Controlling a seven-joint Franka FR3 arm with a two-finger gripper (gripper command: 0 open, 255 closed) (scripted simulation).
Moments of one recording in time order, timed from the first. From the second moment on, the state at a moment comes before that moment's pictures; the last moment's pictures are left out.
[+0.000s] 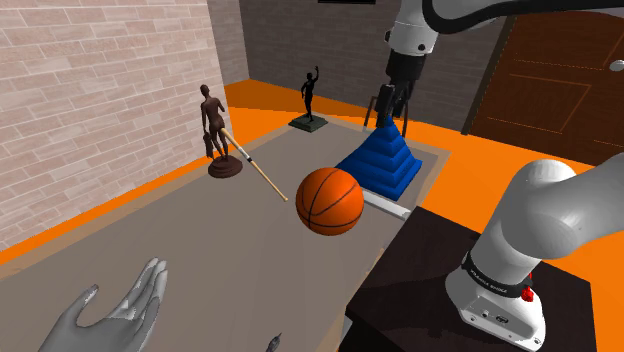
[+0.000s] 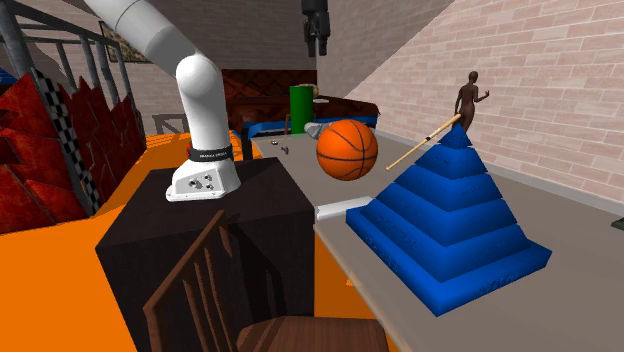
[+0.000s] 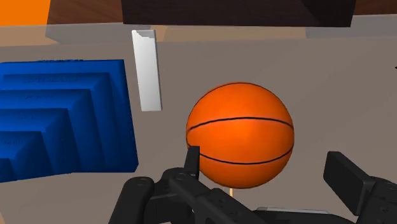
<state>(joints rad) -0.02 -0.76 -0.04 -2.45 0.00 1.77 -0.06</state>
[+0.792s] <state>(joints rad) -0.08 -0.61 -0.18 -2.70 -0.09 2.15 -0.20</state>
